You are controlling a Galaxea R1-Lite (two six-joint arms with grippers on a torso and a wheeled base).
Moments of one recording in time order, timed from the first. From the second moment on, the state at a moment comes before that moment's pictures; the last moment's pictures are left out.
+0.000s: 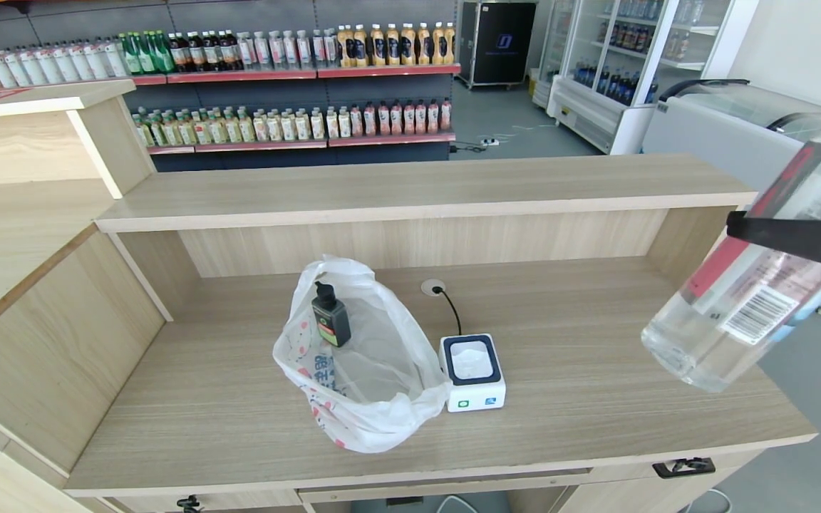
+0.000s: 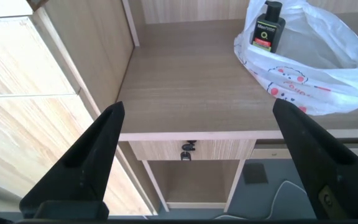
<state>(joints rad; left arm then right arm) 0.00 0.00 0.00 0.03 0.08 0.06 0.28 1.10 -0.92 -0.09 0.54 0.10</state>
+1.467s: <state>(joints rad) 0.00 0.00 0.00 0.03 0.08 0.06 -0.23 1.34 -0.76 -0.30 0.42 -0.76</state>
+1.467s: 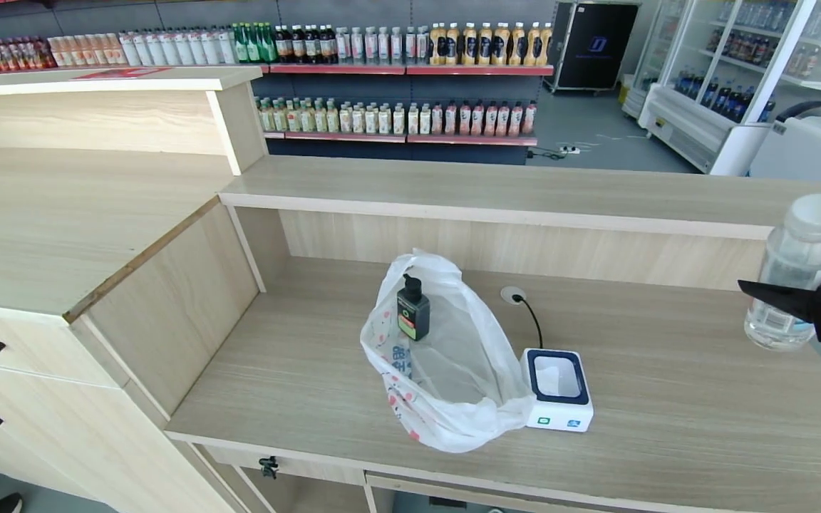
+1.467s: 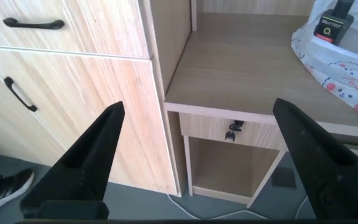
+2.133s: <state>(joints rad) 0.00 0.00 0.00 0.04 0.08 0.06 -0.06 1.65 -0.75 -0.62 0.64 -0.97</state>
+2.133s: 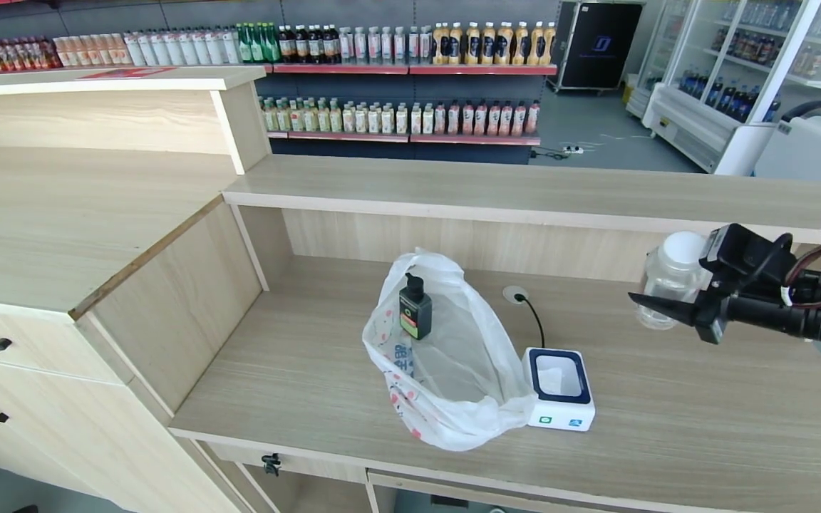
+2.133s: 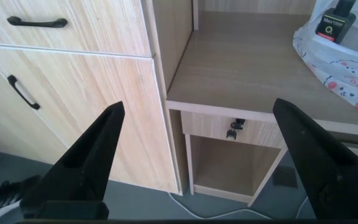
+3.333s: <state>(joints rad) 0.00 0.00 0.00 0.04 0.08 0.06 0.13 1.92 -0.74 -1.03 0.69 -1.14</state>
